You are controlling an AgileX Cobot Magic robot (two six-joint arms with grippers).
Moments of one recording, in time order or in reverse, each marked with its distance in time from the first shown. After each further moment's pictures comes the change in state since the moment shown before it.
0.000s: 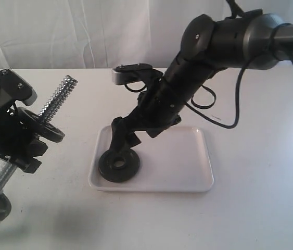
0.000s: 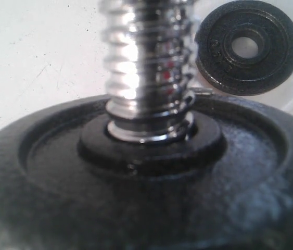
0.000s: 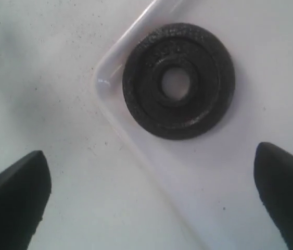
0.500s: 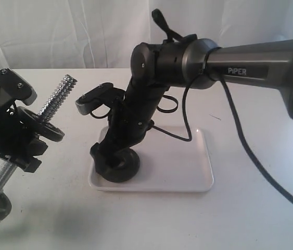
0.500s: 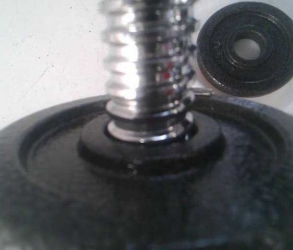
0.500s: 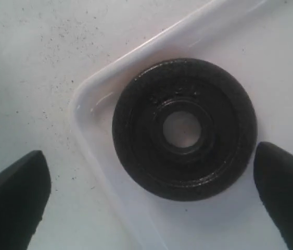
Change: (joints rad) left arm 0.000 0.000 0.000 0.000 -0.006 0.000; right arm 0.147 0.165 -0.156 -0.230 -0.039 0.028
